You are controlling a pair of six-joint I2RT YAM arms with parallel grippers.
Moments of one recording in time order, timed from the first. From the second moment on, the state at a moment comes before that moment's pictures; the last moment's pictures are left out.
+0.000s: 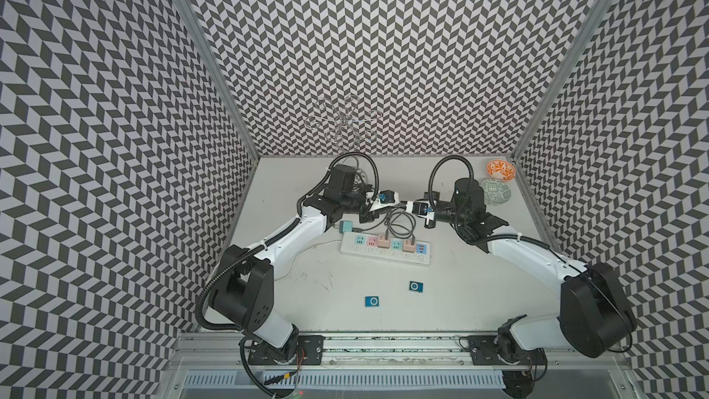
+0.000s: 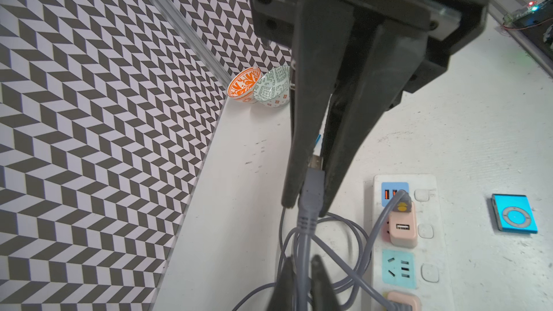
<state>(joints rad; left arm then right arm) -0.49 1.56 1.17 -0.19 0.71 0.91 0.43 1.42 0.90 0.18 -0.72 -0.91</state>
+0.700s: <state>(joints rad) -0.46 1.41 0.87 0.35 0.96 0.73 0.39 1.44 0.98 0.00 -0.93 -0.79</state>
